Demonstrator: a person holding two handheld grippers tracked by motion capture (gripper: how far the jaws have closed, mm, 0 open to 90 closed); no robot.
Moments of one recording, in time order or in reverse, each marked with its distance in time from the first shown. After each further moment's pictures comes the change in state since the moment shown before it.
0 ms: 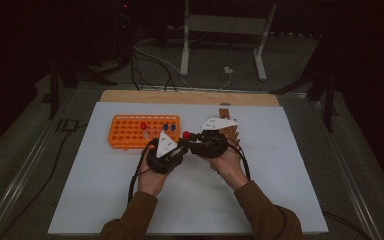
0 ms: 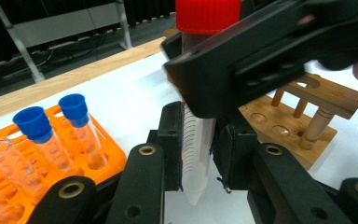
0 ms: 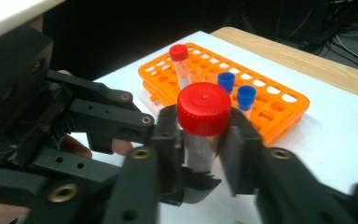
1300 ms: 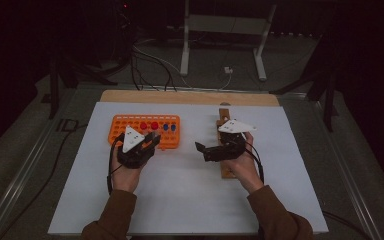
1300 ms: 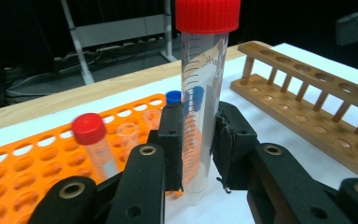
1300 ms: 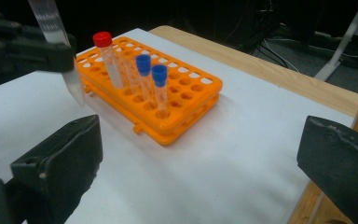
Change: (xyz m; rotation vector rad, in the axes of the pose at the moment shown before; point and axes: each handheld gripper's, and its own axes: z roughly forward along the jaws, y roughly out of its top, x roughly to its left) left arm 0.056 -0.009 -0.049 -0.051 0.153 -0.089; right arm -0.022 -0.020 -0.033 -0.014 -0.237 -0.011
